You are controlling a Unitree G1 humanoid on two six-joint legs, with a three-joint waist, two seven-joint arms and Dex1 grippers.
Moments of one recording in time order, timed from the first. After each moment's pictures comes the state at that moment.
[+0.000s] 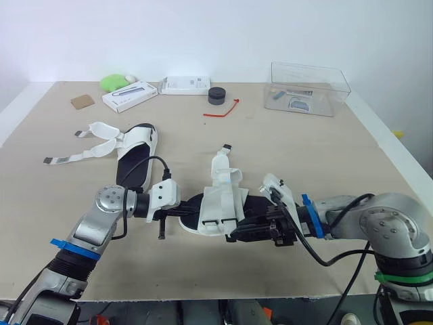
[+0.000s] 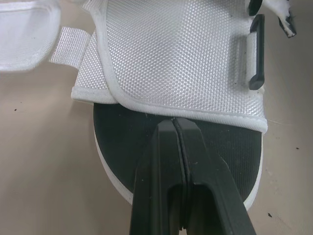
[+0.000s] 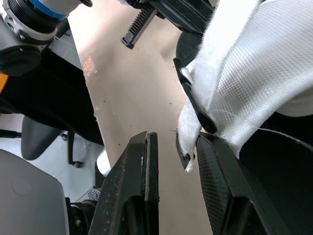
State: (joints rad) left arm -0.42 0.58 -0.23 0.05 -0.20 0.07 -1.20; right arm -0.50 -0.68 0.01 -0.45 1.11 1.49 0.58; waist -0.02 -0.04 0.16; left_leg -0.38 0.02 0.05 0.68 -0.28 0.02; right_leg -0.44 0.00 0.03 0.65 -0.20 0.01
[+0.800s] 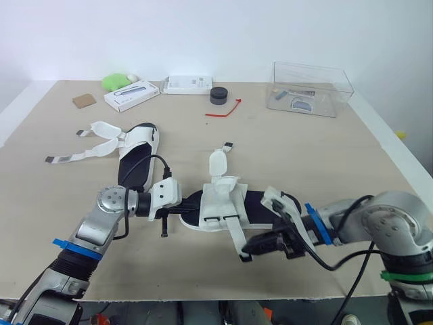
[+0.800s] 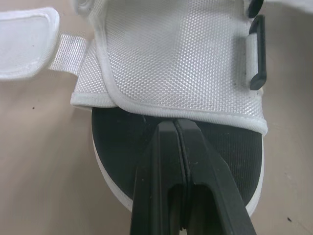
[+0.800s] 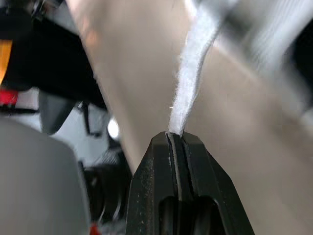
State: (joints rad) left arm -0.42 0.57 -0.23 0.06 -0.19 0.05 -1.16; right arm -0.47 -0.80 0.05 -0.48 1.15 1.61 0.68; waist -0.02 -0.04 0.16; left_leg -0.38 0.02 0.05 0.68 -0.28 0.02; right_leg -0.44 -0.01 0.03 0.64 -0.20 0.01
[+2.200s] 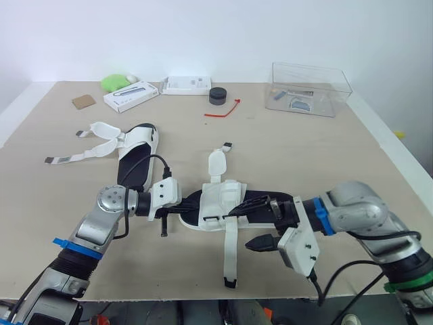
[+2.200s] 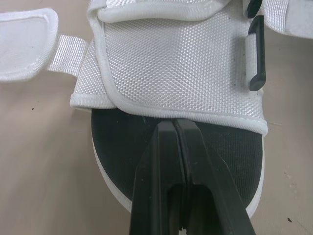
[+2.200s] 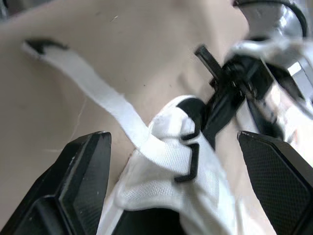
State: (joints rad) left arm -0.42 0.57 -0.23 0.07 -0.19 0.04 -1.17; right arm -0.41 -0.85 0.29 -0.22 -0.06 -0.73 1.17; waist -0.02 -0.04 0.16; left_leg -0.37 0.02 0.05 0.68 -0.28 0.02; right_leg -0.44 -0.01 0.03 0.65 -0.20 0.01
